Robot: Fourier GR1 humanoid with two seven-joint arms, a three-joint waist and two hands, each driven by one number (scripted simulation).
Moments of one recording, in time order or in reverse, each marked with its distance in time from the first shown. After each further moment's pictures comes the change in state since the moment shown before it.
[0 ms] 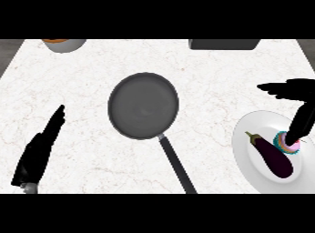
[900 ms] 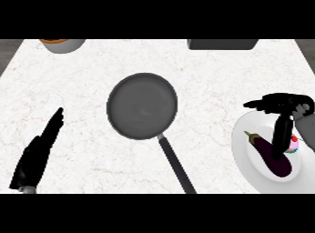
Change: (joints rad) left arm 0.028 -0.042 0.049 -0.008 -0.042 -0.049 -0.012; right arm 0.048 0.115 0.046 -0.091 0.111 0.104 0.202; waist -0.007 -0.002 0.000
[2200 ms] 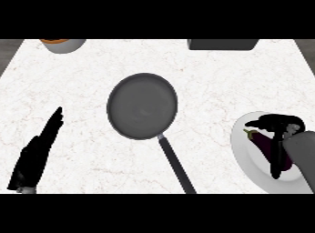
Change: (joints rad) left arm 0.013 -0.078 0.075 -0.047 -0.074 -0.082 0.029; right arm 0.131 0.094 -0.053 0.035 0.329 0.040 -0.118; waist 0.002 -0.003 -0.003
